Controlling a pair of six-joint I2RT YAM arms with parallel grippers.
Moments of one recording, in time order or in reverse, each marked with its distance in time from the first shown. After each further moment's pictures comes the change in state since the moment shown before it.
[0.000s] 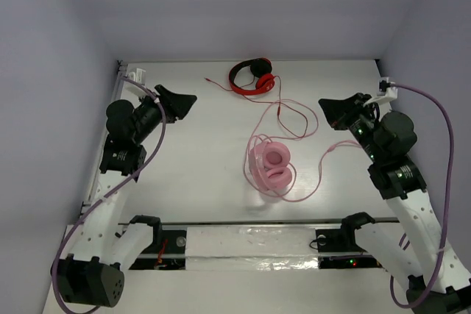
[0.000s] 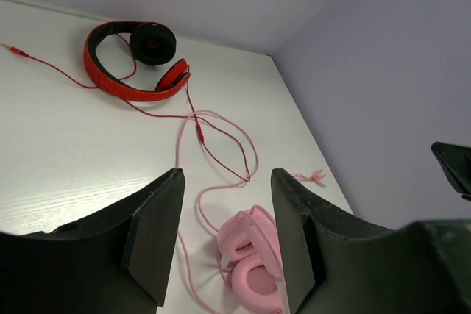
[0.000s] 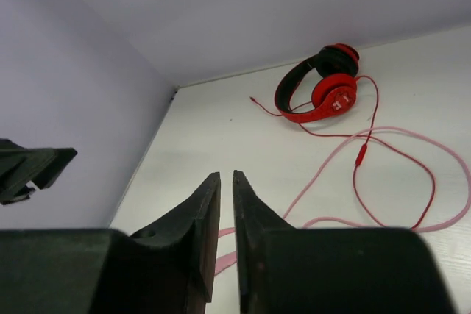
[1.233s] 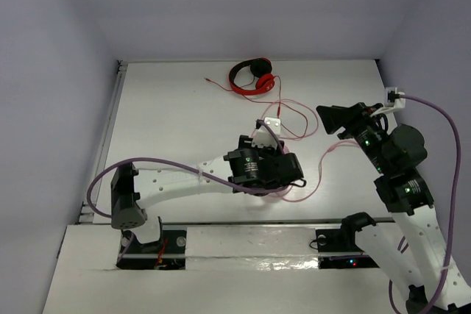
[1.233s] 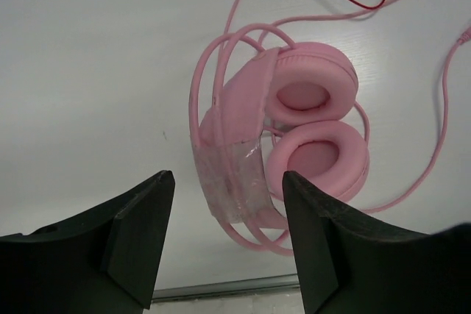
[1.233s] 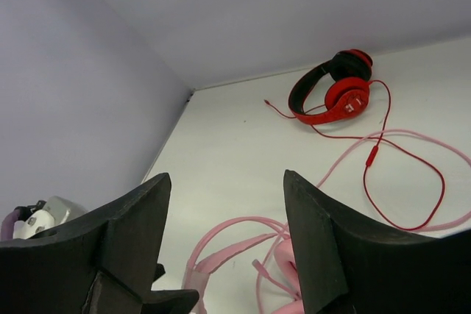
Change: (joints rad) left arm -1.252 0.759 0.751 -1.144 -1.386 -0.323; right arm 0.000 -0.119 -0.030 -0.027 -0.031 0.003
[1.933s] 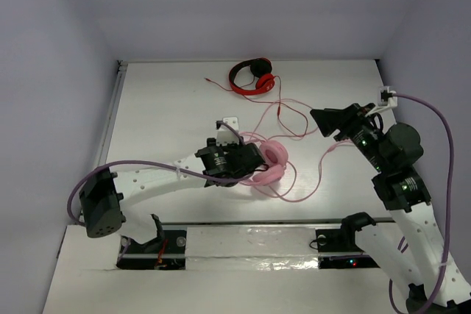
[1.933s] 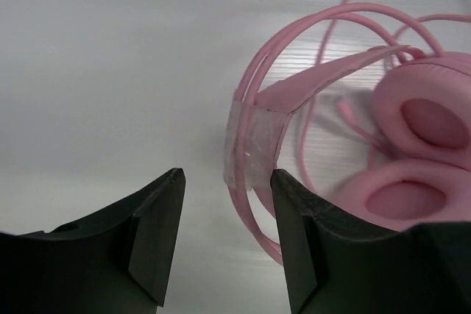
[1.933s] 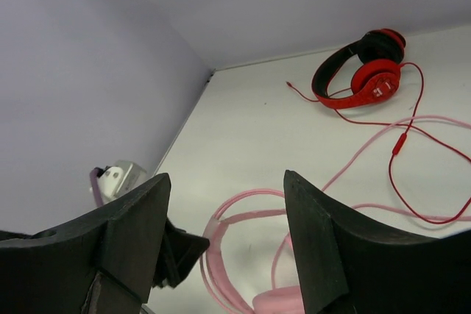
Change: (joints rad) left arm 0.173 -0.215 -0.425 0.213 0.085 -0.041; right arm 0.000 0.014 -0.014 0.011 -0.092 0.029
